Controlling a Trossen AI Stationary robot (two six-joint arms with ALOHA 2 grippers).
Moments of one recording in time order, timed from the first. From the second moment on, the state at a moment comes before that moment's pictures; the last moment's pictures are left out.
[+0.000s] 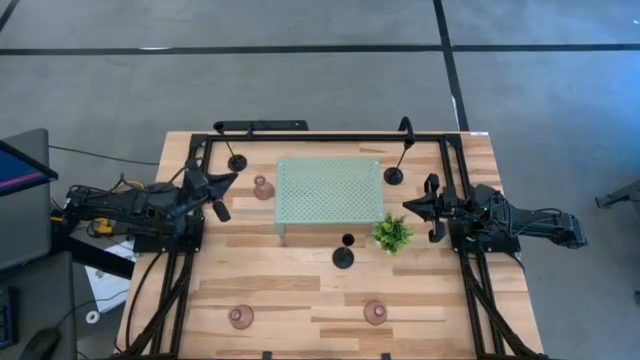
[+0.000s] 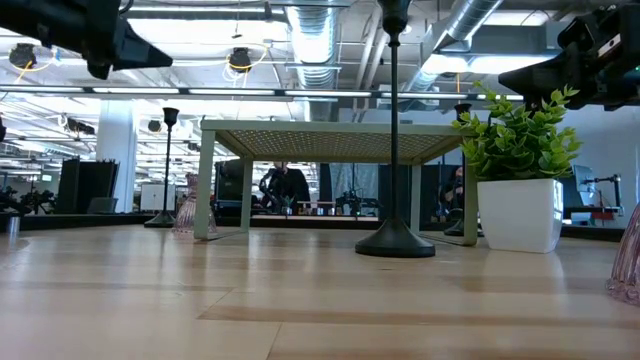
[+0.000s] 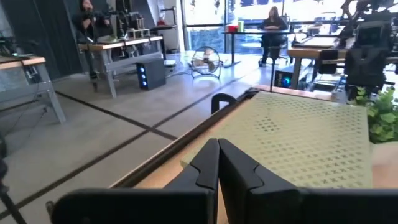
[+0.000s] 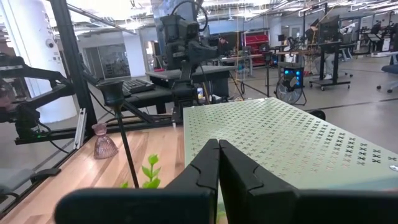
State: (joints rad) left arm -0.16 0.10 0.34 -0.18 -0.77 0.02; right arm -0.13 0.01 0.03 0.06 -0.05 0.11
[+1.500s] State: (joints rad) left arm 0.29 0.50 0.24 -0.03 -1.12 -0.25; right arm -0.12 0.01 0.03 0.06 -0.05 0.11
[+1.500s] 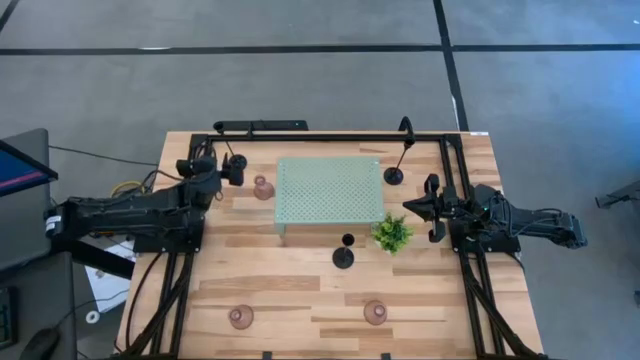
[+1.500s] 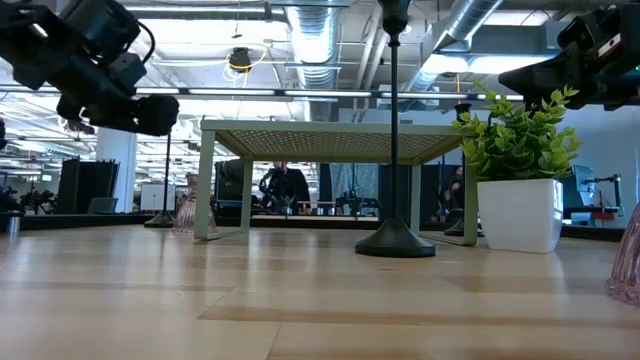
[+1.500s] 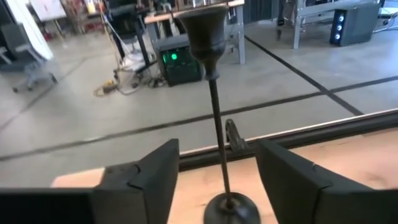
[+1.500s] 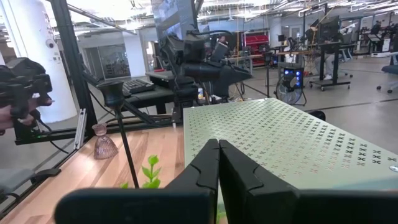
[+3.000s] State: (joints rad) left arm 0.66 0.93 0.24 0.54 -0.83 -0.21; right arm -0.13 0.01 0.03 0.06 -0.05 0.11
